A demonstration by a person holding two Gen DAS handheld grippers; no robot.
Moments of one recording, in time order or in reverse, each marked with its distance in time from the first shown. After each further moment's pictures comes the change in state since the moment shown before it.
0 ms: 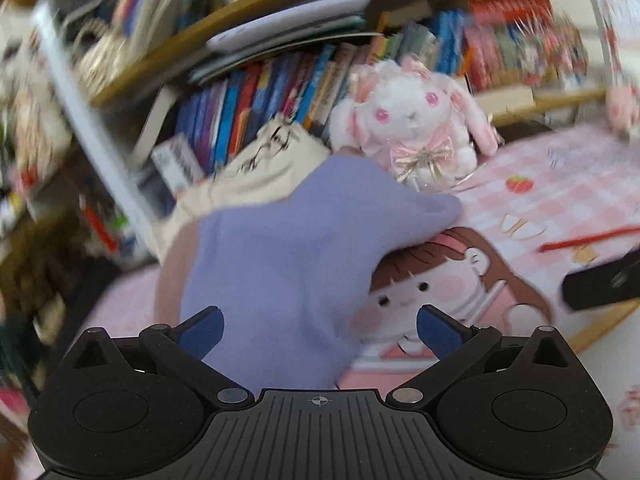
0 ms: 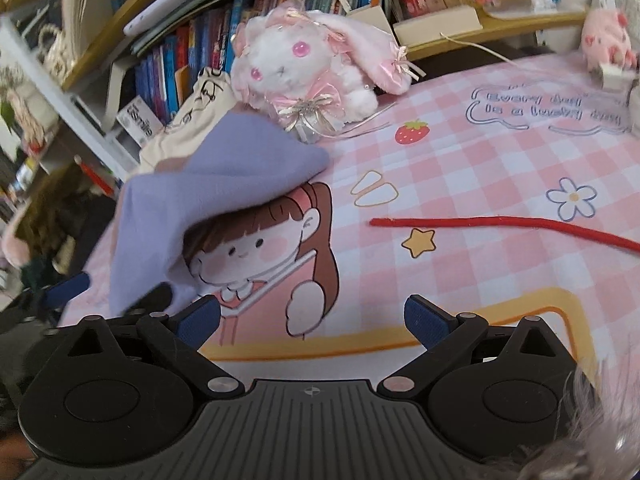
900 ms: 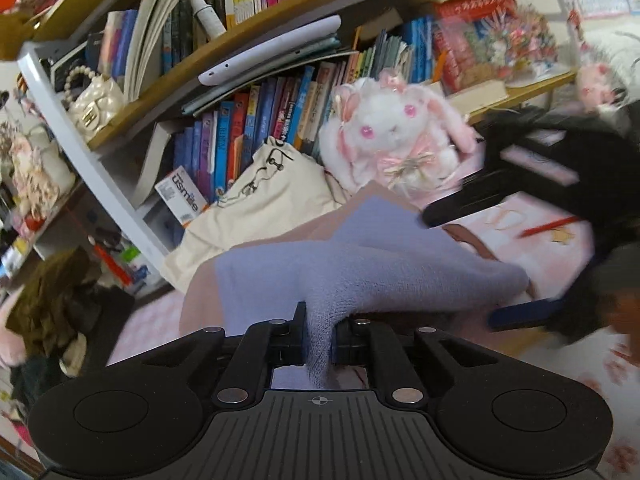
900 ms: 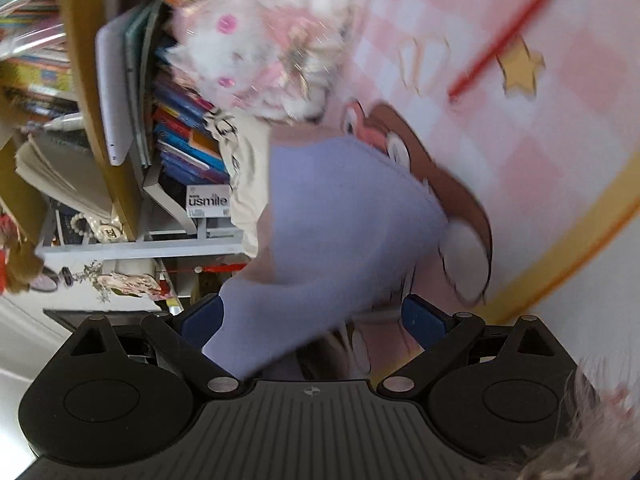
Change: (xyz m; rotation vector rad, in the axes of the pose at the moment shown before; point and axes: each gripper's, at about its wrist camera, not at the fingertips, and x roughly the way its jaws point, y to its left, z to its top) left arm -0.060 0.015 -0.003 0.050 -0.014 -0.046; right arm 0.073 -0.023 -0.009 0.768 0.164 0.488
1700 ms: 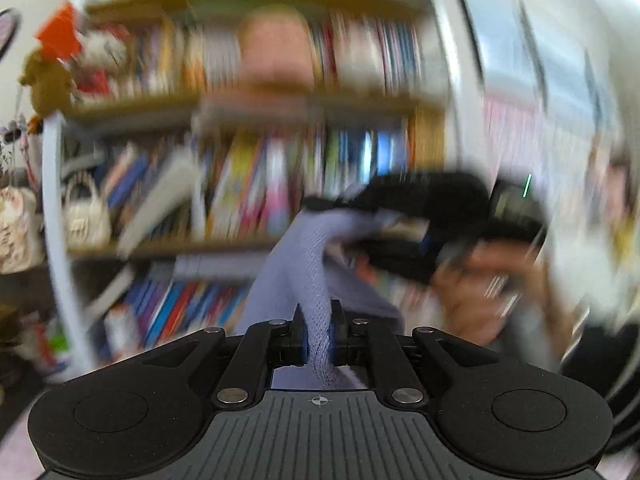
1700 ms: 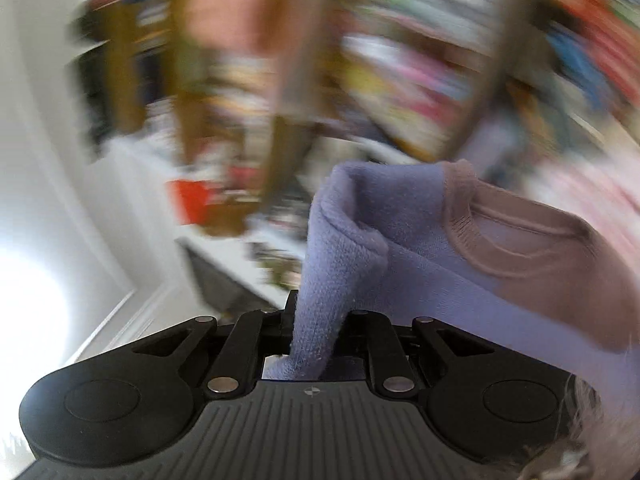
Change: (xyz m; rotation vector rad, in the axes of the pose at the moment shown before) left arm -0.170 0.098 0.046 -0.370 -0.621 -0.398; right arm -0.109 0.253 -0.029 -0.734 -0.151 0.542
